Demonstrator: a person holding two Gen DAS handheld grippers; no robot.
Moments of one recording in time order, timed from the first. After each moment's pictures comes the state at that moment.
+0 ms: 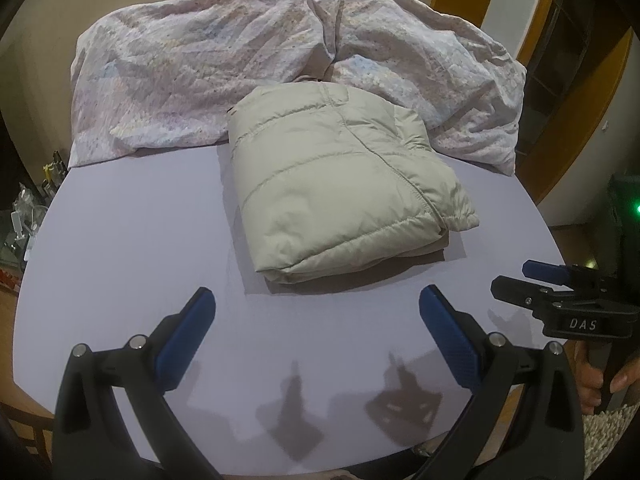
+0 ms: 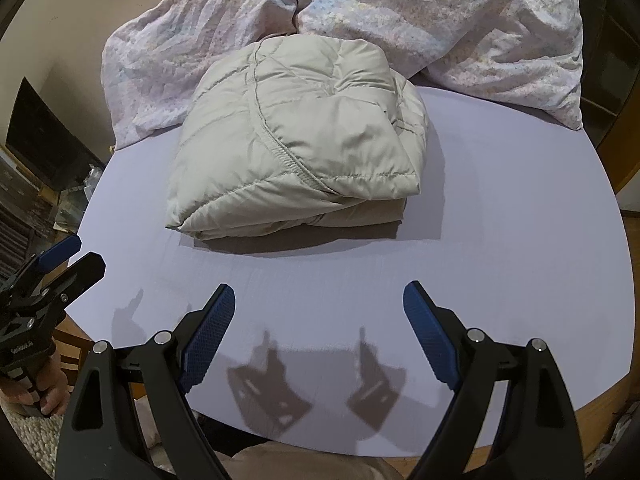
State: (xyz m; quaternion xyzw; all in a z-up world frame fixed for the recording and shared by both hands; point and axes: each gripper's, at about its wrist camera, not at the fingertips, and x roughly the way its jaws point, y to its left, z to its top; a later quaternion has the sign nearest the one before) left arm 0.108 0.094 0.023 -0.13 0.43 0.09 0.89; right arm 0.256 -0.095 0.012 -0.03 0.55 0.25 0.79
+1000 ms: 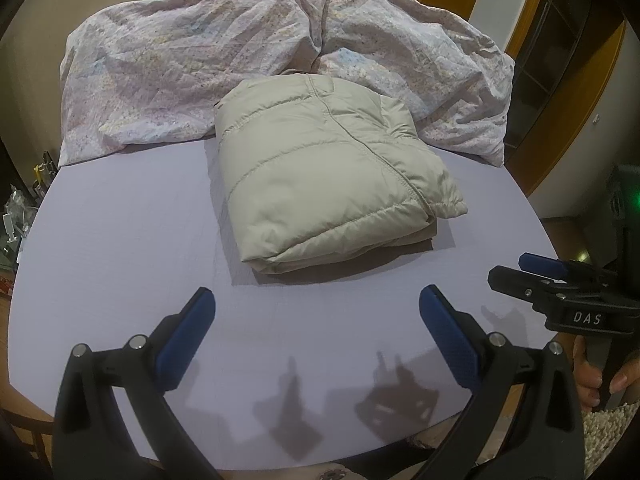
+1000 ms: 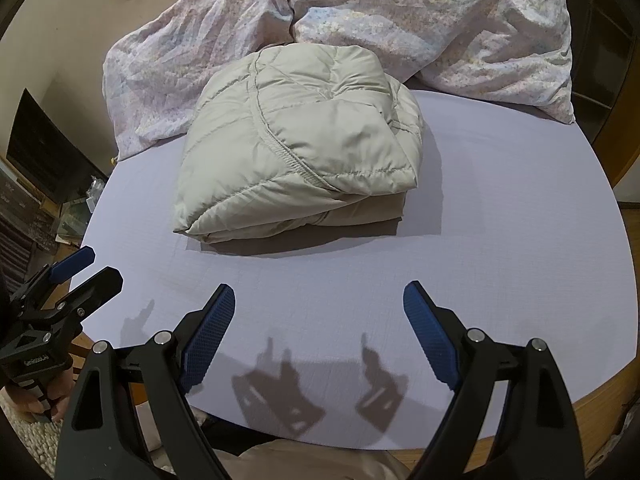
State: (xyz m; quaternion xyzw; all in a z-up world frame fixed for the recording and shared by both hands) left arm 0.106 0.083 0.018 -0.13 0.44 0.07 0.89; right arm 0.245 -0.099 0.016 -0.02 0.55 0.25 0.80
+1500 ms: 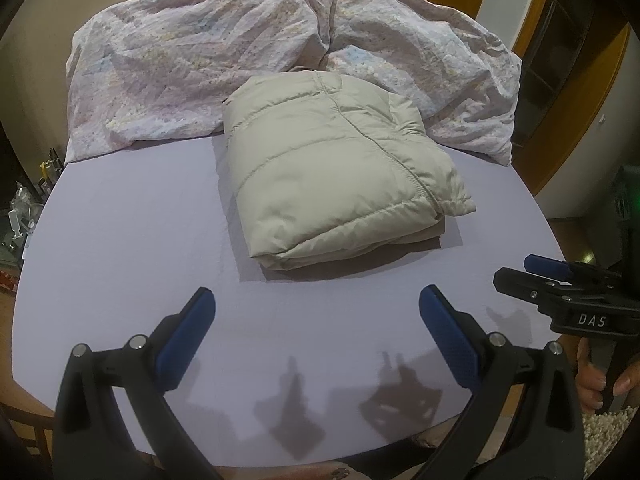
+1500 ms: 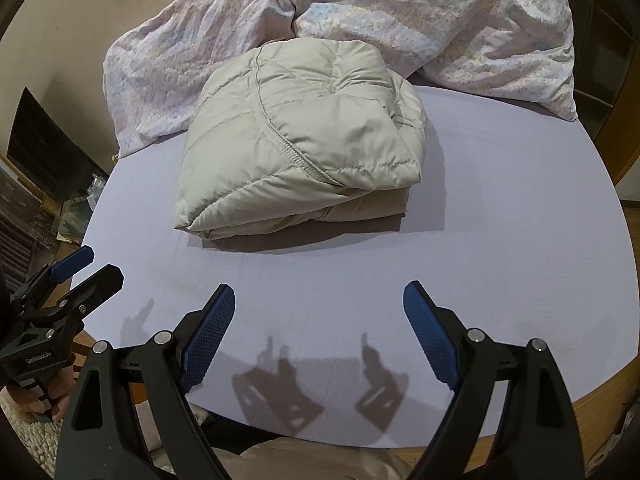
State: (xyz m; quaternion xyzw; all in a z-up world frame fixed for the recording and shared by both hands) left arm 0.102 0.085 0.016 -0.13 0.44 0.08 0.88; right arm 0.244 -0.098 0.016 -0.02 0.55 0.25 0.79
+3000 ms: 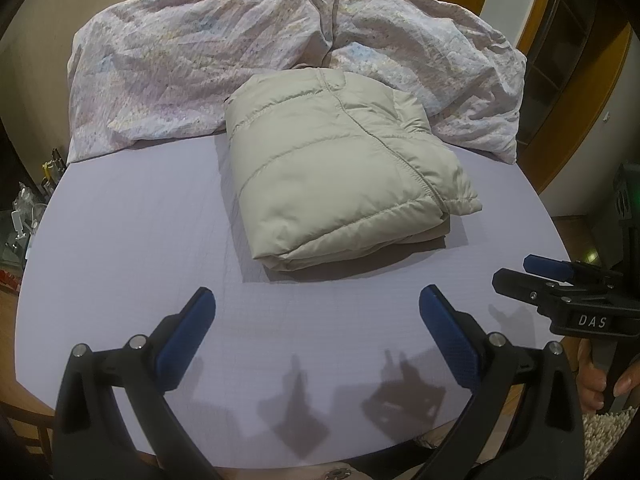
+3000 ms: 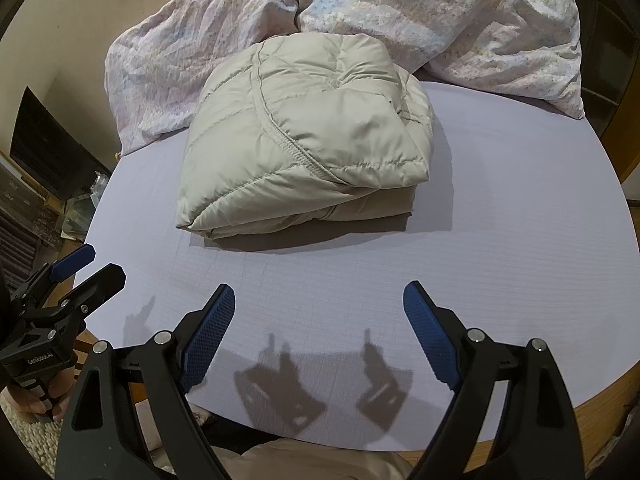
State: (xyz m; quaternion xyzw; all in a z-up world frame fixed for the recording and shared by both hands) left arm 0.104 0.090 0.016 -0.13 0.45 0.08 0.88; right arm 0.245 -0.093 0.009 -0.02 0.56 0.25 0.79
